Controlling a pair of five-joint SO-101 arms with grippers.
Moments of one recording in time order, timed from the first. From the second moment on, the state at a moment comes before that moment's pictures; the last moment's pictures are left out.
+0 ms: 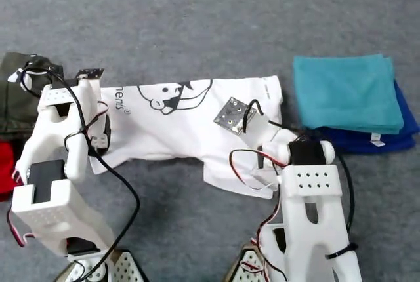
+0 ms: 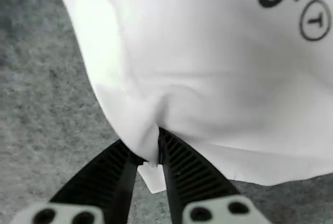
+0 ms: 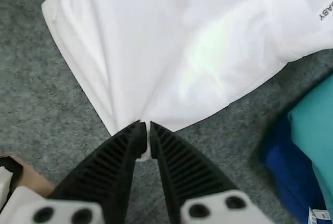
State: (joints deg) left arm -13.7 11.6 20.3 72.4 -17.7; right arm -5.5 -45.4 55.1 74.9 42.8
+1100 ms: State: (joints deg) left arm -11.3 17.1 0.4 64.8 -2.0; right arm -5.3 29.8 -20.7 78.4 23.0
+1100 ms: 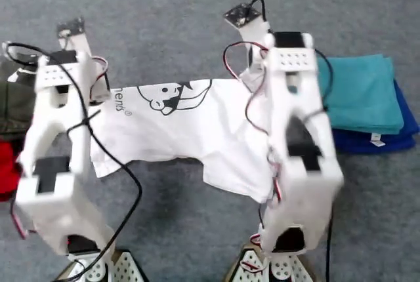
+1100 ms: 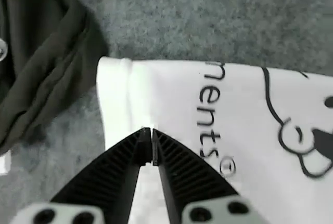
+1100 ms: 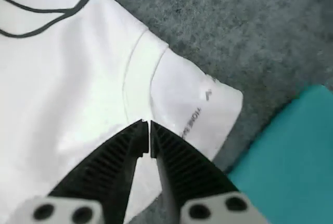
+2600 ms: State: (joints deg) left arm -8.4 -9.4 29.4 66.0 -14.5; right arm 12.0 -4.6 -29.6 101.5 47.9
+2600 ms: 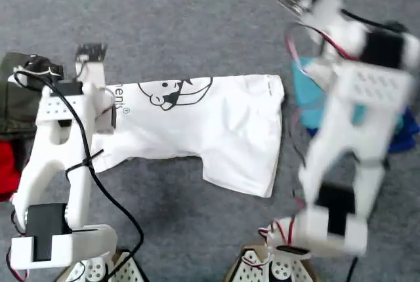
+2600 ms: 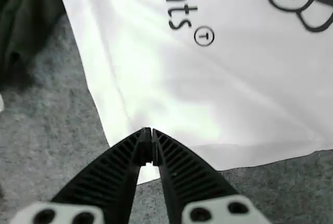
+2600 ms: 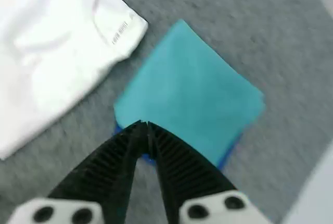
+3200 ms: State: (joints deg) left arm -5.0 -9.4 43.0 57.5 -14.1; right arm 2.9 -26.2 21.7 88.2 28.5
